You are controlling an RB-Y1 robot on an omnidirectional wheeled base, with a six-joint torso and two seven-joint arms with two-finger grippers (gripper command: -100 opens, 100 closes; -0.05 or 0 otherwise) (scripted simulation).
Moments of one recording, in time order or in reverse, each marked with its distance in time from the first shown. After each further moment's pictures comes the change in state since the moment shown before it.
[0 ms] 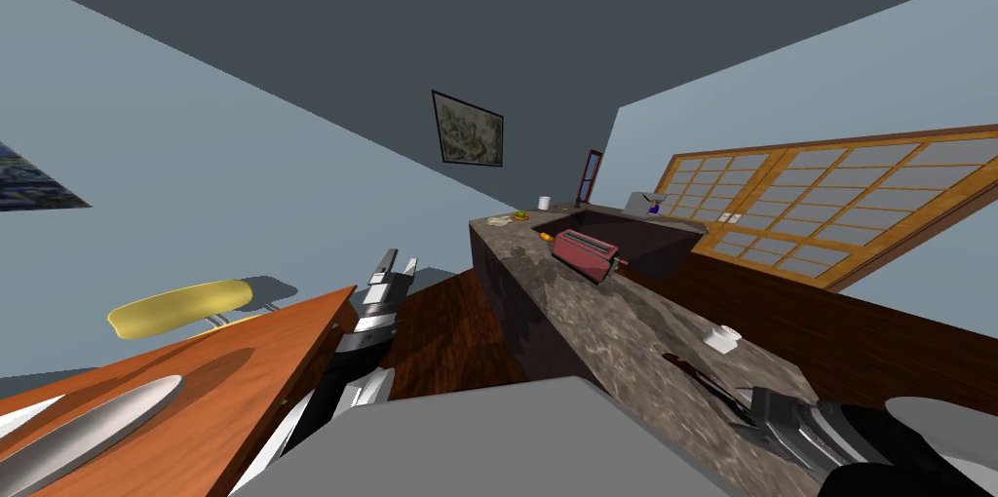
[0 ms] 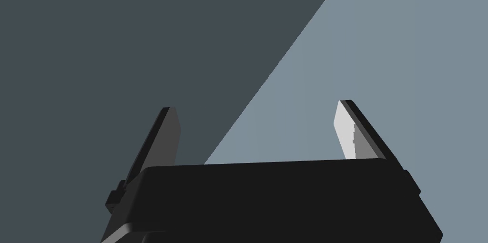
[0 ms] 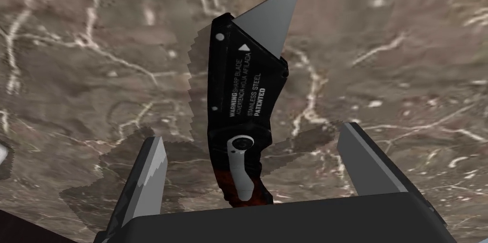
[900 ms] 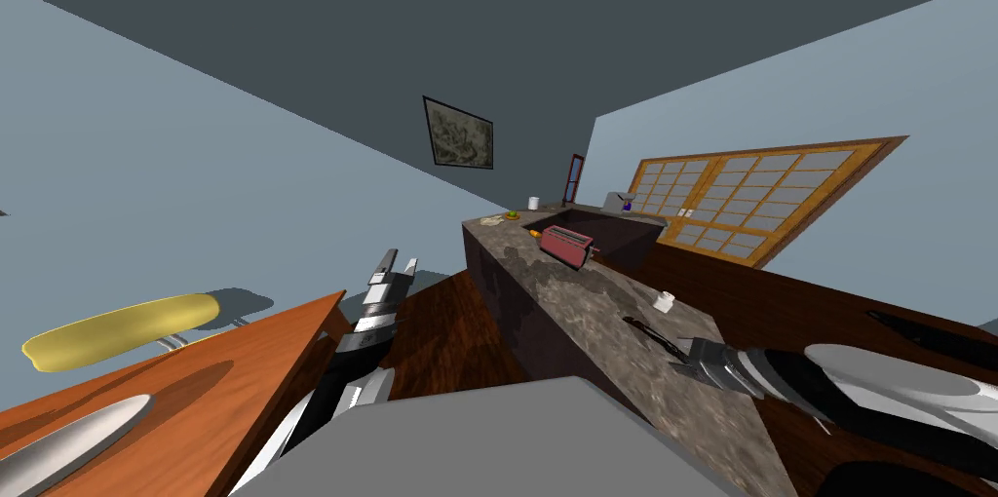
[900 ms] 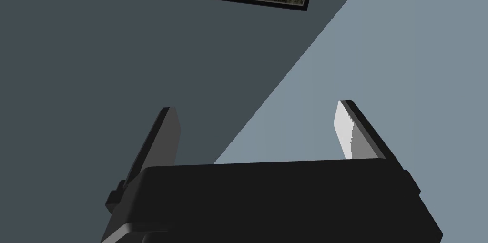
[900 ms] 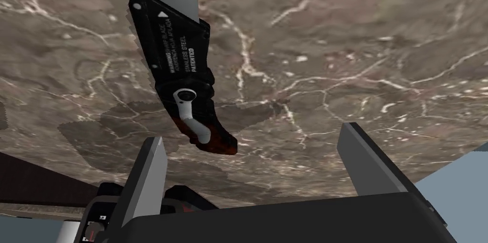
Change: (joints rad) left arm 0.000 0.000 0.000 0.000 0.000 0.000 0.000; right arm -0.050 -0.013 -0.099 -0.092 -0.027 -0.033 -0.018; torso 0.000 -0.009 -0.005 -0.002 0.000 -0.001
